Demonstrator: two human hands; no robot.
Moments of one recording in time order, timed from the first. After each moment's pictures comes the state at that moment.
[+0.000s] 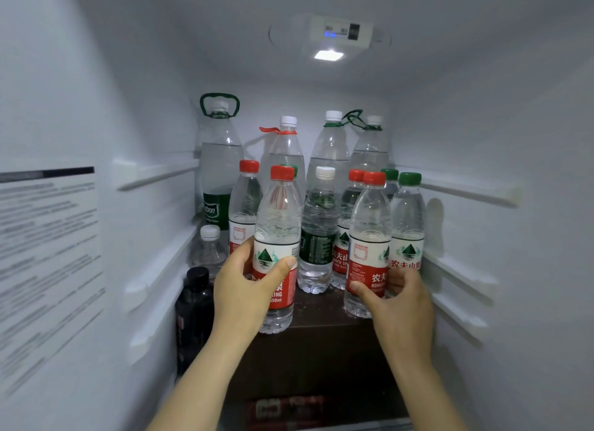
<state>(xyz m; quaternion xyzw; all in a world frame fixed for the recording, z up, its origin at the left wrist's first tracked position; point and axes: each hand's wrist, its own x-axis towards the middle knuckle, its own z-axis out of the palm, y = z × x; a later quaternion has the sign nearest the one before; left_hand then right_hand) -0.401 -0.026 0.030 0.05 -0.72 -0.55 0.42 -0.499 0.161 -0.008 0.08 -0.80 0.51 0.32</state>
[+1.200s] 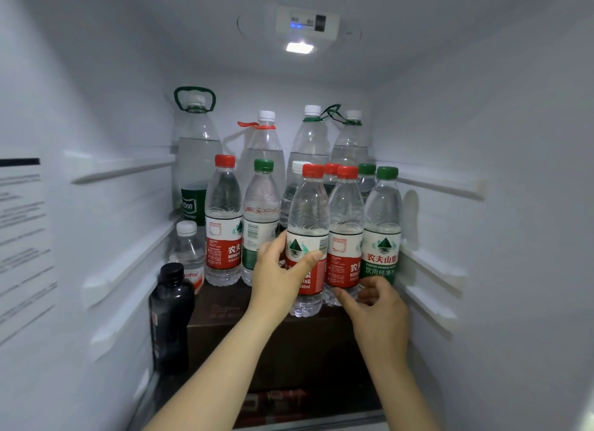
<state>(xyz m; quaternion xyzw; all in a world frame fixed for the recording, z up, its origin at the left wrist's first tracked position) -0.466 0.019 0.018 0.00 -0.75 -0.56 0.35 -0.507 0.175 -0.027 0.10 -0.80 0.50 0.30</state>
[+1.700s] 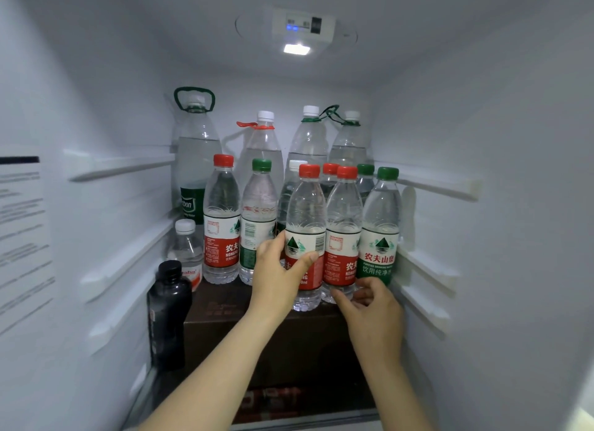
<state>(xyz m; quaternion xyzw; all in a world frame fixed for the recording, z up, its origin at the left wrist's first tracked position) -0.462 0.029 0.023 0.03 -0.78 -0.51 0.37 -0.502 0.176 -0.027 0.11 -0.80 0.52 0.27</state>
